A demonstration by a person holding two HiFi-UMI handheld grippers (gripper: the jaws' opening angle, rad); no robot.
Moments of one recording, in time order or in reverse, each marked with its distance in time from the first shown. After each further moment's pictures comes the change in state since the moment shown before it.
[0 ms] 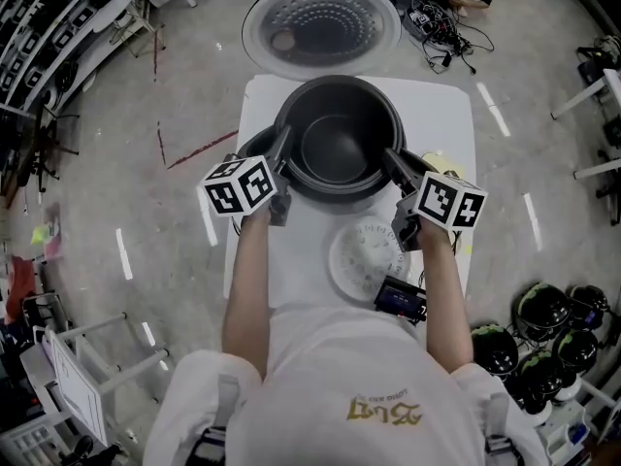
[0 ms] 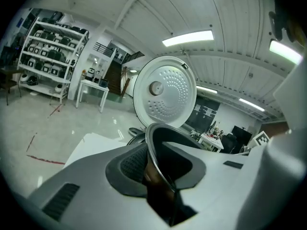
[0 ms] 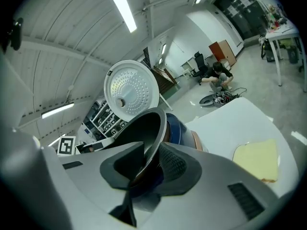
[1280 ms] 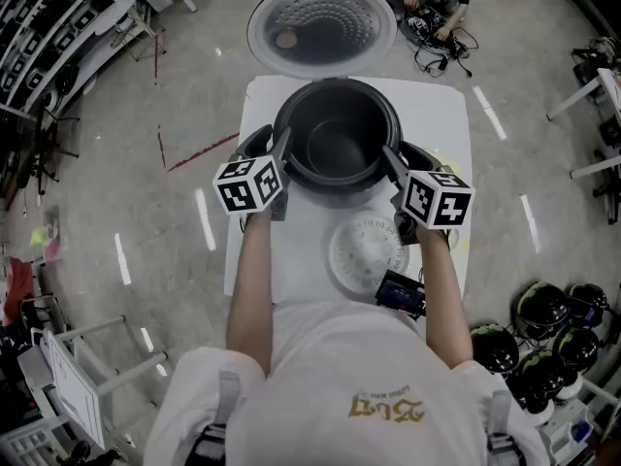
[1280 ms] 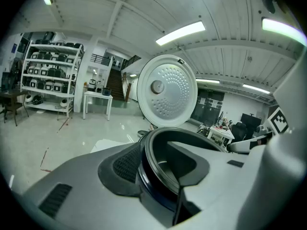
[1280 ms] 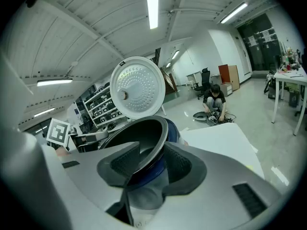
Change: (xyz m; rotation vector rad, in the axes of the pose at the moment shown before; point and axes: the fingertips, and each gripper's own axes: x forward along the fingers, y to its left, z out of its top) left arm -0.011 0.018 -0.012 0.132 -0.007 0.105; right arm -0.010 0.008 -0.001 -0.267 0.000 -0.138
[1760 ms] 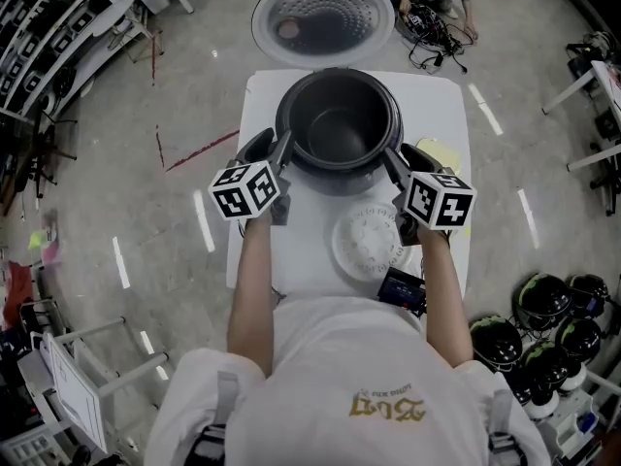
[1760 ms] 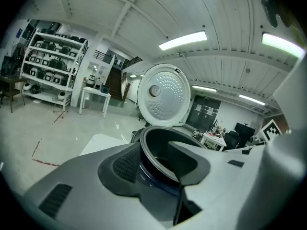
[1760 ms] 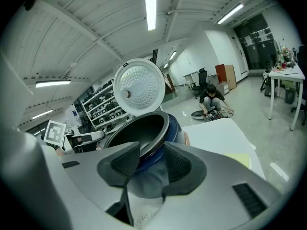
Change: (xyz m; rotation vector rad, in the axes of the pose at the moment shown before) left arm -0.035 -0.011 -0.012 -0.080 -0.037 -0.071; right arm -0.026 0.010 -0.023 0.025 -0.009 -0.022
